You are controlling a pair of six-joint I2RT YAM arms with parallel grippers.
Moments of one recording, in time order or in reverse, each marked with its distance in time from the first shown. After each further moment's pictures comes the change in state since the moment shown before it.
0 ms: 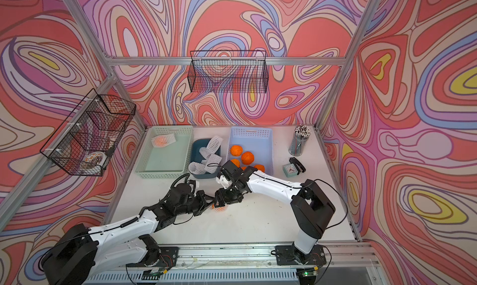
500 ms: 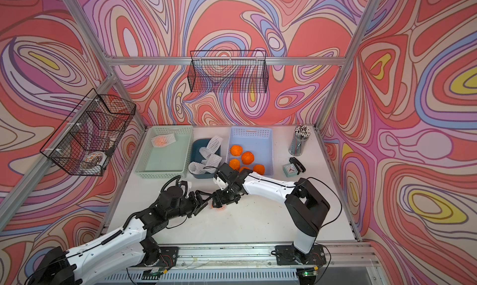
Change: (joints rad) left arm 0.018 -0.273 -0.020 -0.199 -0.070 -0.019; right arm 0.037 0.044 0.008 0.053 0.080 -0.021
